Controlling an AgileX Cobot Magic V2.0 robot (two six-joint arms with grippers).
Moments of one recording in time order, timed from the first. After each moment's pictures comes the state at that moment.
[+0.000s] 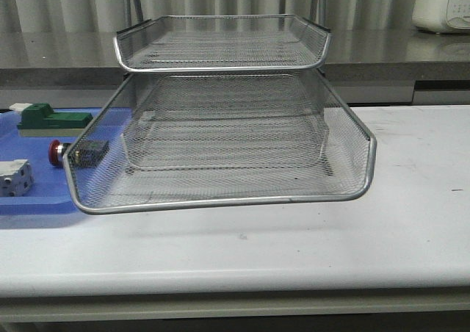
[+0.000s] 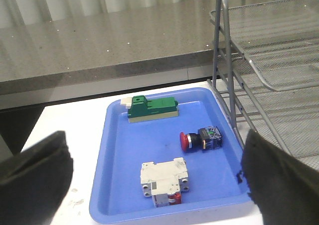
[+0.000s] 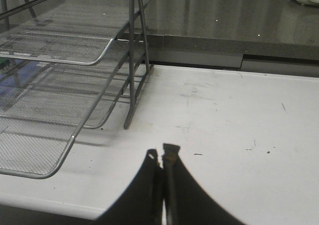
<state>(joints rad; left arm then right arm) -0.03 0.38 -0.43 -0.08 0.30 0.21 0.17 0.09 -0.36 -0.02 0.53 0.05</state>
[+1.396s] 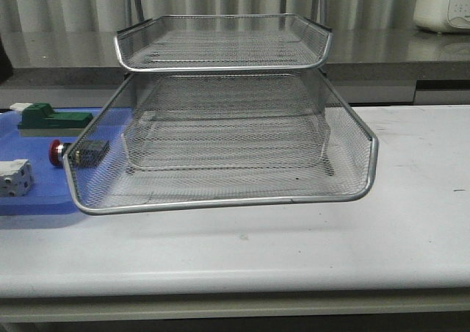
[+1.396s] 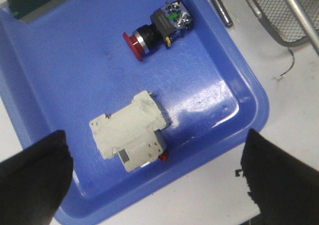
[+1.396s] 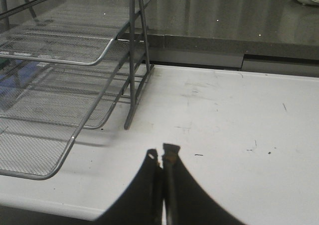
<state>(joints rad) -0.08 1.58 -1.29 -0.10 0.86 0.55 0.17 0.09 -0.36 -0.02 0.53 0.05</state>
